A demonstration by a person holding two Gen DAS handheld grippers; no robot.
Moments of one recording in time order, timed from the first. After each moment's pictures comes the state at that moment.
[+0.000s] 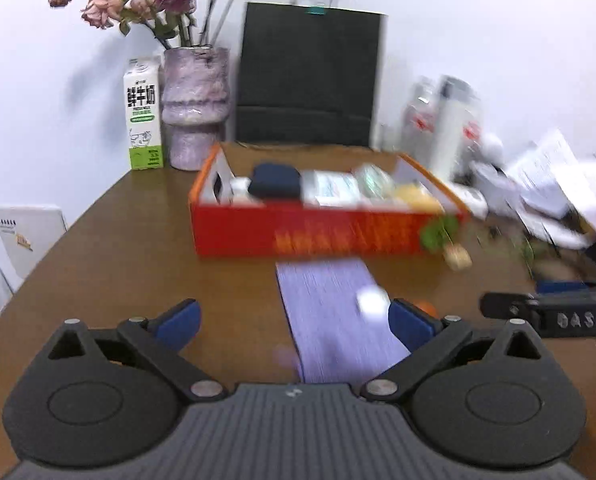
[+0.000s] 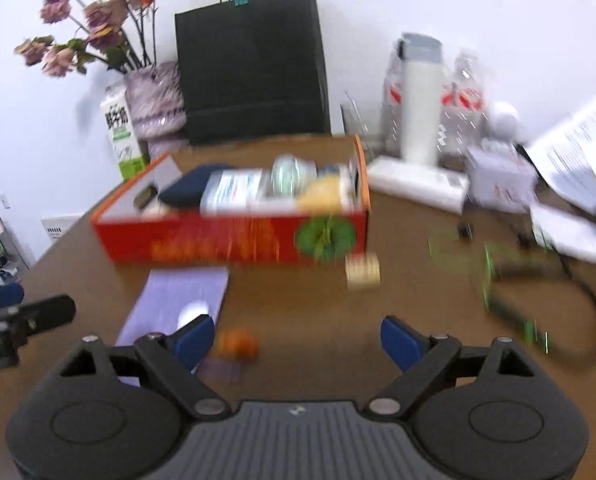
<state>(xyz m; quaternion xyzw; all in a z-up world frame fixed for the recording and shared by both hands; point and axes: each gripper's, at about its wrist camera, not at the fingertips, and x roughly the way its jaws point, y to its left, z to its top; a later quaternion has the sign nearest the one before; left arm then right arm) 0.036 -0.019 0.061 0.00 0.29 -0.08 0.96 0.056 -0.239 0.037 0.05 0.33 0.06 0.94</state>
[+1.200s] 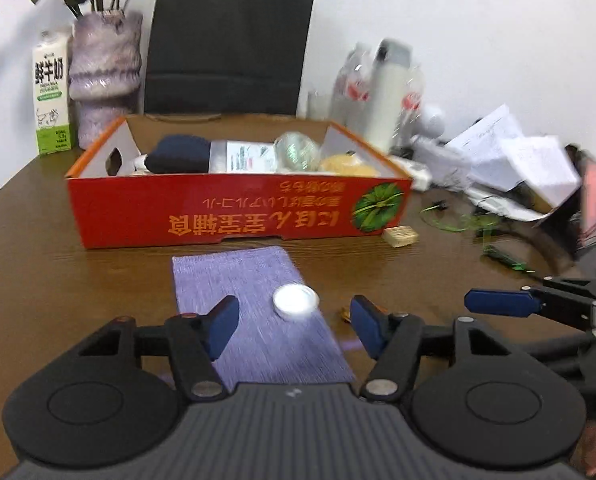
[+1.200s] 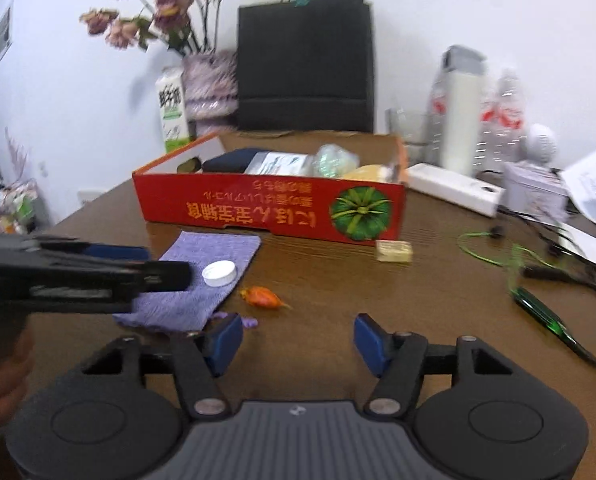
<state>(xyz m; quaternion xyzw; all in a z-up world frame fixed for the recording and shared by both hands) 0.110 -0.067 0.026 -0.01 0.31 -0.17 0.94 0.075 -0.230 0.012 -0.02 0.31 0.14 0.94</state>
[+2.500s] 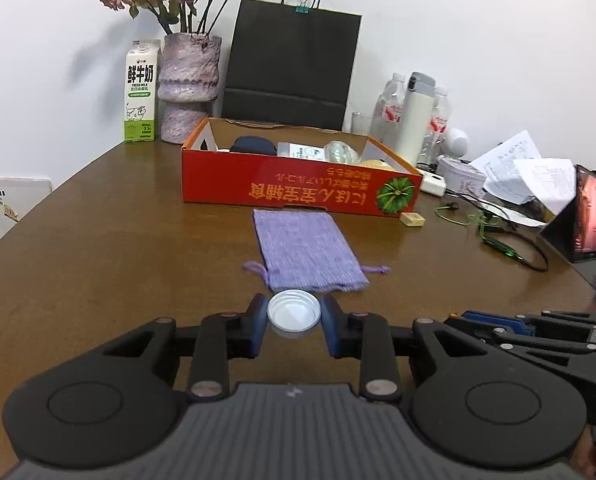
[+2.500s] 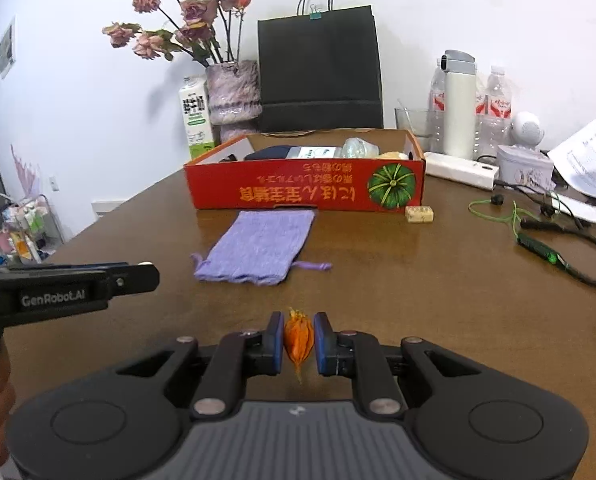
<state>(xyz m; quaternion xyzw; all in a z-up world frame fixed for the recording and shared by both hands) -0.032 -0.016 0.043 -0.04 0.27 -0.10 0.96 -0.045 -0.203 0.019 0.03 0.28 0.12 0.95</state>
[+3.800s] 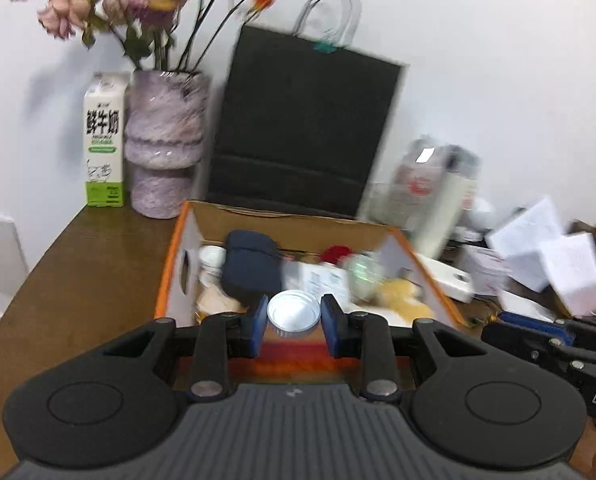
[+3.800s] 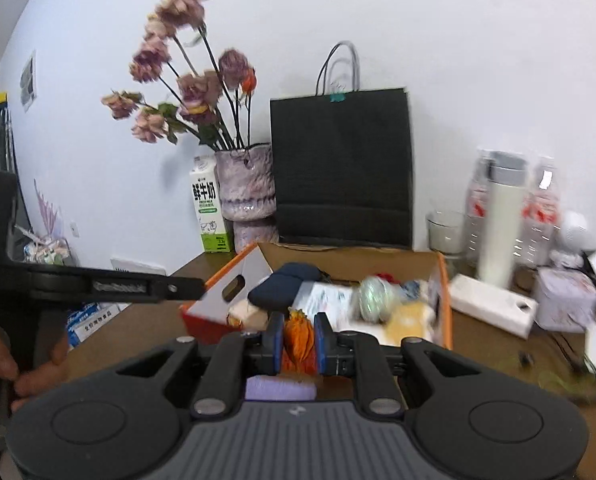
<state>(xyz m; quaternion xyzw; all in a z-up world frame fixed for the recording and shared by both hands) 0.189 0.000 0.131 -0.07 0.29 -0.12 0.95 0.146 -0.210 0.139 0.03 0.25 0.18 0.95</state>
